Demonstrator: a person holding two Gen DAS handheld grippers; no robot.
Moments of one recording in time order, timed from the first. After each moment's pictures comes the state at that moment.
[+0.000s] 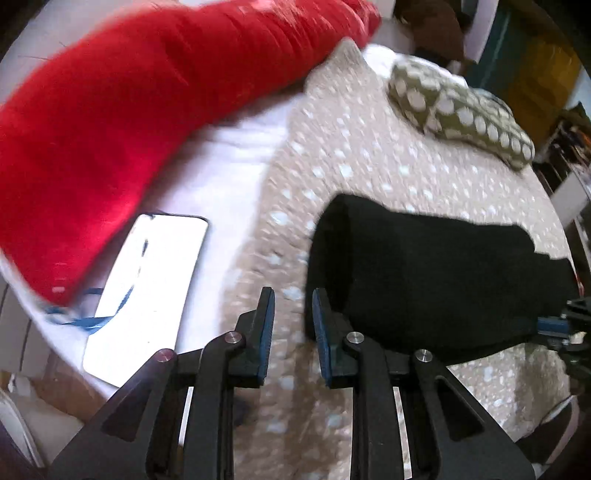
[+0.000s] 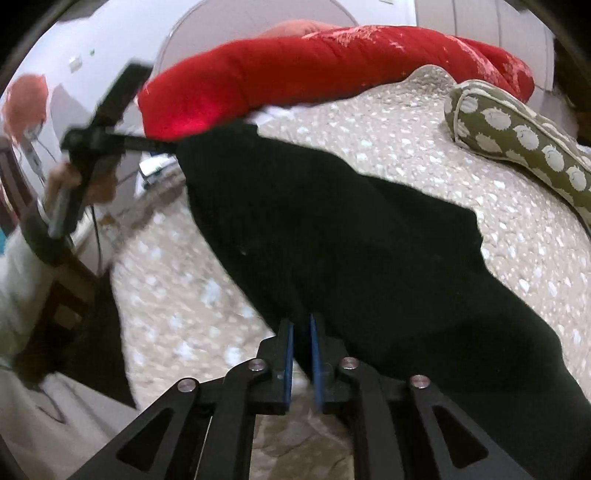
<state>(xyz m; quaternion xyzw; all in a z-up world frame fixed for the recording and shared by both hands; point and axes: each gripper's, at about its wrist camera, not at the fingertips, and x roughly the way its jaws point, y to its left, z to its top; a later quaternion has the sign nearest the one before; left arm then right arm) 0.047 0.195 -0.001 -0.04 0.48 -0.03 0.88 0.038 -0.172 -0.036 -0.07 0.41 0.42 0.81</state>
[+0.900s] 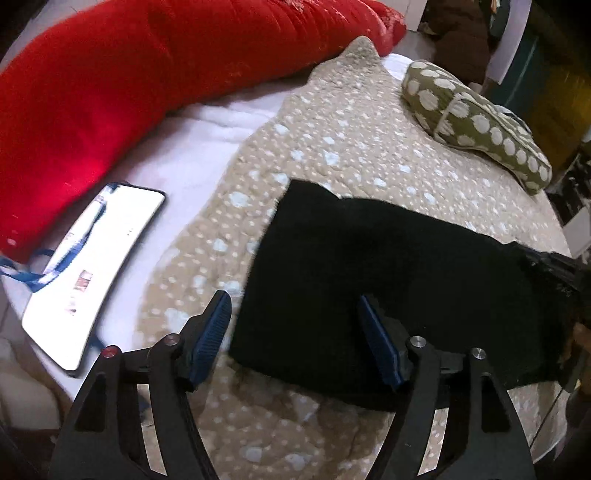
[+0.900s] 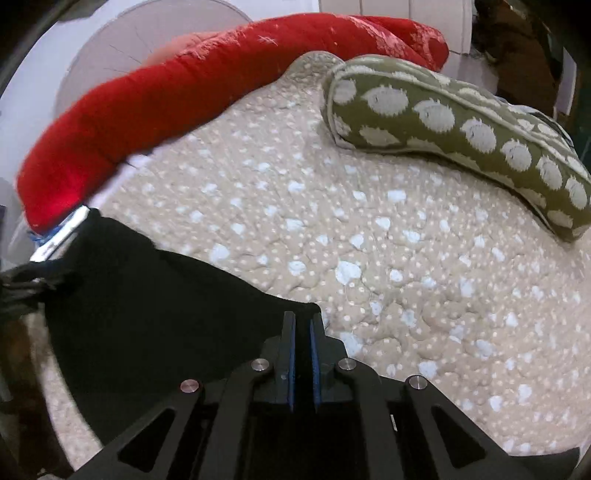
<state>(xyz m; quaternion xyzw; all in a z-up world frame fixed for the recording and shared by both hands) 0.056 0.155 -0.037 -0.07 0.48 0.02 0.87 0.169 -0.176 -0.060 -0.03 0.43 0.25 0.87</state>
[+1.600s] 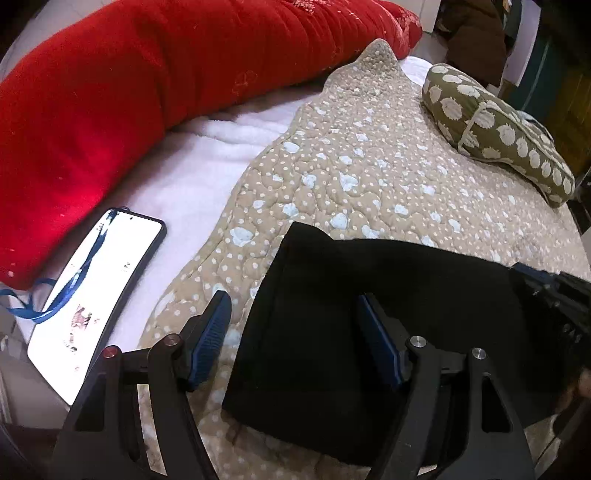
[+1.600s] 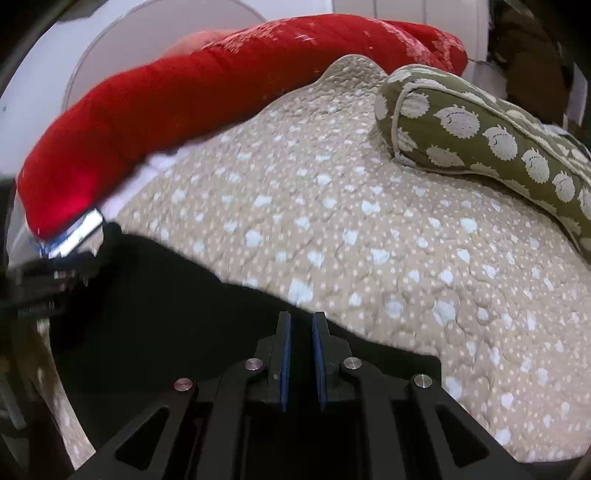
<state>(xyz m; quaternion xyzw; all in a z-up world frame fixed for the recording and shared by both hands) 0.085 0.151 -0.044 -0.06 0.48 0.05 0.87 0.171 -0.111 -0.056 -0.02 0.43 0.27 0.86</state>
